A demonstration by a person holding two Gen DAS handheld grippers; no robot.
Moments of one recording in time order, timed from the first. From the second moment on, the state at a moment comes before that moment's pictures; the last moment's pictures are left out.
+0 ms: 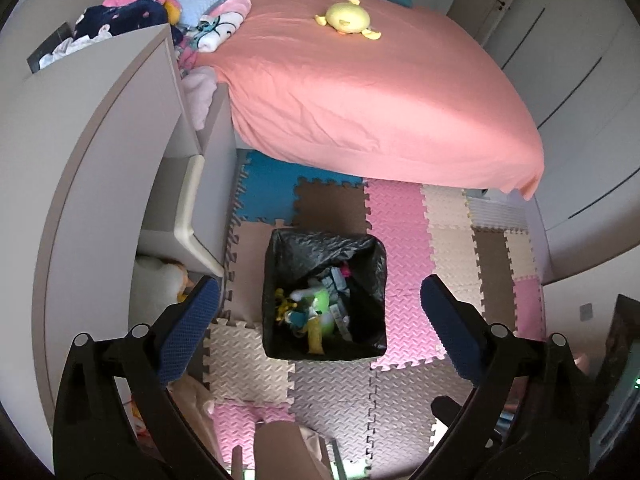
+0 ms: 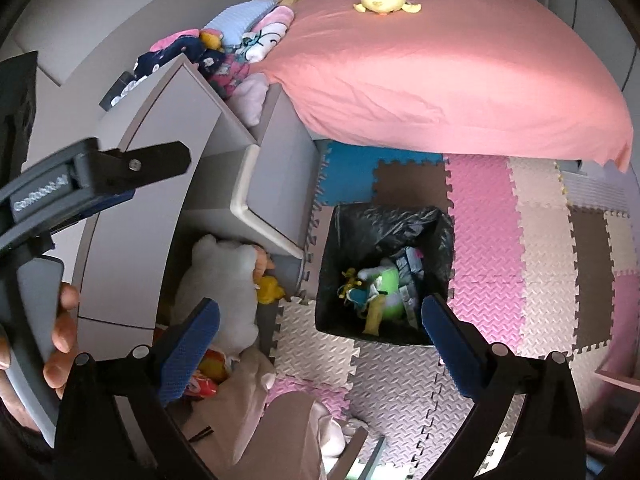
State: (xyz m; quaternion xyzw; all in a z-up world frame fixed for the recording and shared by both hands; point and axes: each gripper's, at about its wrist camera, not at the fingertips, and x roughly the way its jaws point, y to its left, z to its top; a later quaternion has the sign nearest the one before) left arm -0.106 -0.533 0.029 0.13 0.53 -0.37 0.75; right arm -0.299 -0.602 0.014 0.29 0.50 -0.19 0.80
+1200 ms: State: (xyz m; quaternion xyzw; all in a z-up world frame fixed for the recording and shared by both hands) left arm 0.003 -0.263 0.133 0.05 0.45 -0.25 0.86; right arm -0.109 -0.404 0.100 0.16 0.48 -0.04 0.86
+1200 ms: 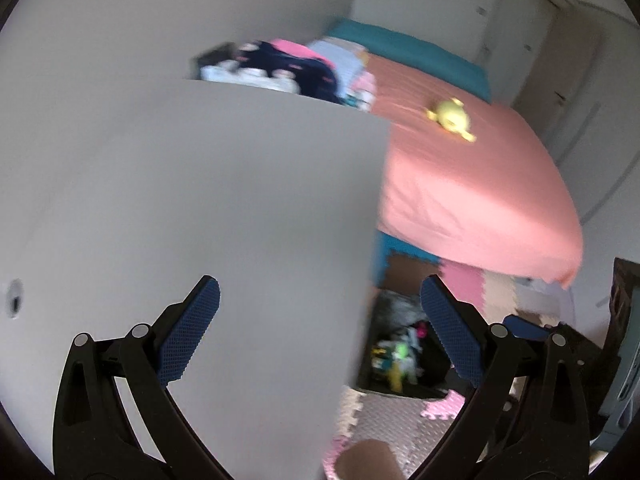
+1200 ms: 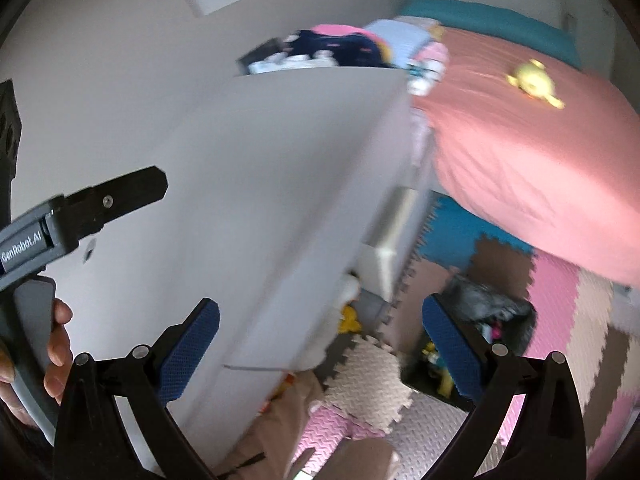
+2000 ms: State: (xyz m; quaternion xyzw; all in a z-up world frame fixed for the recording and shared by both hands) left arm 0.023 0.017 0.051 -0.05 0.46 -0.02 0.89; right arm 0.000 -0.175 0.047 0.05 0.49 0.09 0.86
